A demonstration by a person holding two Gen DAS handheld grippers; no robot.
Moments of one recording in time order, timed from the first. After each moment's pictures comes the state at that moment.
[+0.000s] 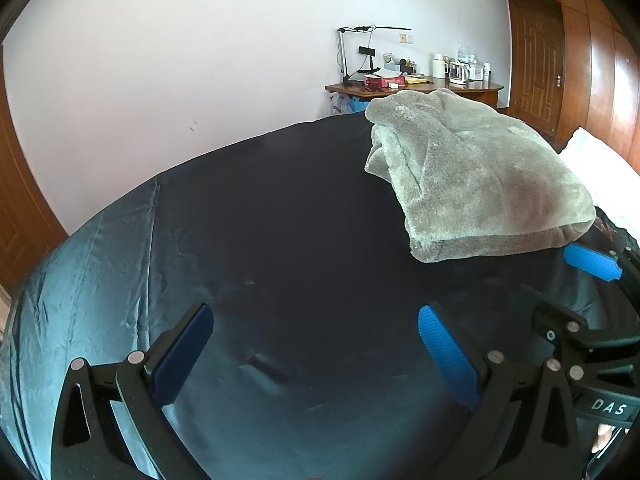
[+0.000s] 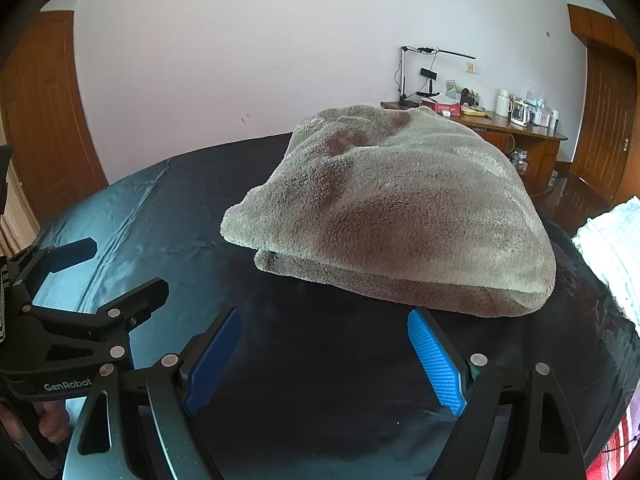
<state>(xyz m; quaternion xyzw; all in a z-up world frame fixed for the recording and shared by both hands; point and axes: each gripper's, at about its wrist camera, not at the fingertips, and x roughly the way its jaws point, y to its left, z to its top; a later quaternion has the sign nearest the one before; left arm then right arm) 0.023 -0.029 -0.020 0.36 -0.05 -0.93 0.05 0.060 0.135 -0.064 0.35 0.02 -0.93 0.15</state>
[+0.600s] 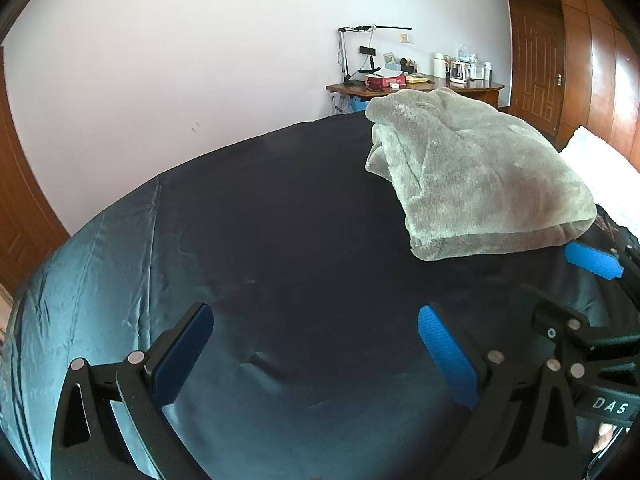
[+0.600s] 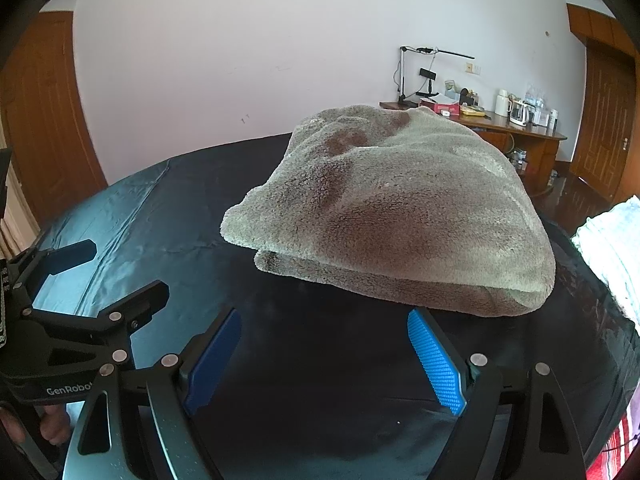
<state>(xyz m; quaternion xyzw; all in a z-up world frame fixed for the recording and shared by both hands) 0.024 -0.028 -0.022 0.36 -0.06 -0.93 0.05 0.060 0.133 -0.064 0.35 0.02 -0.93 0.14</state>
